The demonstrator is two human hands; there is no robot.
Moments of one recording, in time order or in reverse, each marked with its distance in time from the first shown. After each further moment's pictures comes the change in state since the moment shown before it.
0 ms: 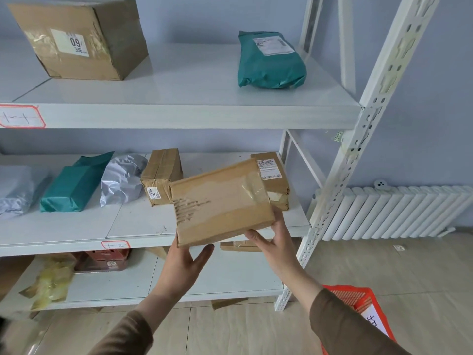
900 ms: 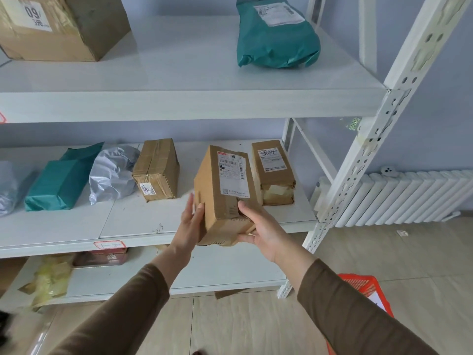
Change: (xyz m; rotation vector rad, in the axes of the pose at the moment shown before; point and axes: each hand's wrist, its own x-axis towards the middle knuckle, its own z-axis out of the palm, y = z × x) left_hand 0.093 -0.032 0.032 -0.562 -0.156 -0.559; right_hand 0.066 0.005 0.031 0.461 -0.147 0.636
